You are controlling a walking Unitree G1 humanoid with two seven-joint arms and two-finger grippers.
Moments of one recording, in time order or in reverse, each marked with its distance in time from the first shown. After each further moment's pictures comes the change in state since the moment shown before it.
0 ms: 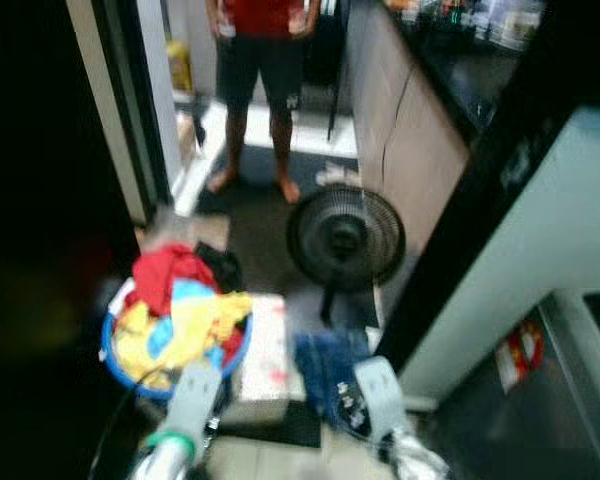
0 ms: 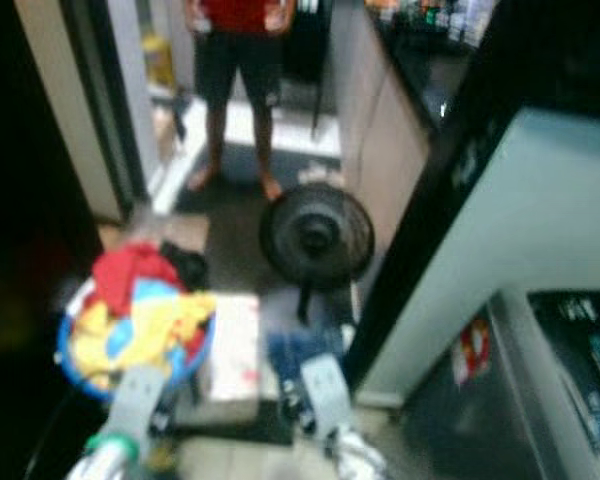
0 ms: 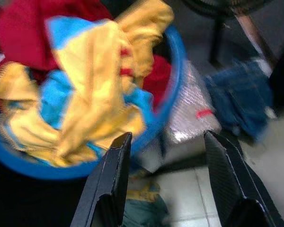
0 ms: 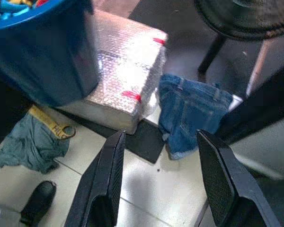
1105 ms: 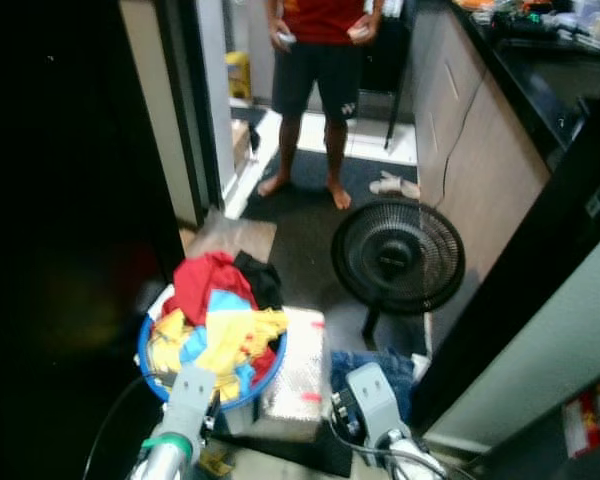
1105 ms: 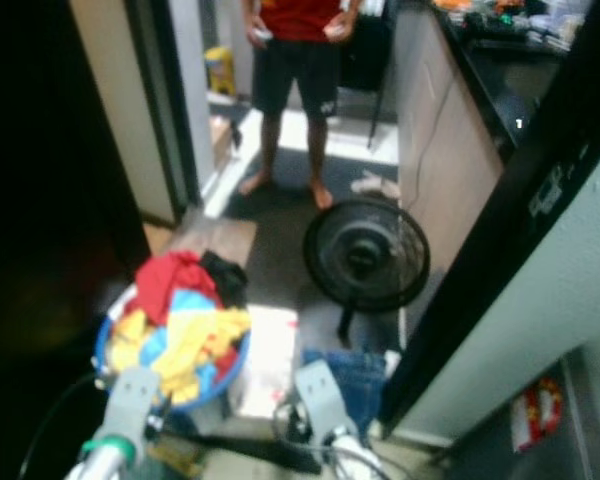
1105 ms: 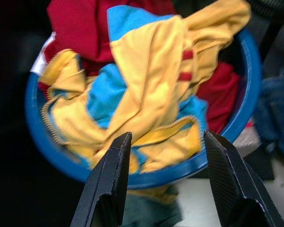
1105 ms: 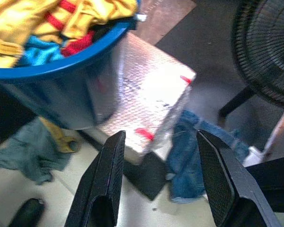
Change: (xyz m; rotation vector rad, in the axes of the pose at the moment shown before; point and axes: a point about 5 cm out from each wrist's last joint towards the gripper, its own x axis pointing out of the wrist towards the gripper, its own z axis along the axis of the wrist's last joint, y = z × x) left arm 0.002 0.001 0.003 -0.010 -0.008 0.026; right arm 0.002 0.005 0.006 -0.053 -0.030 0.024
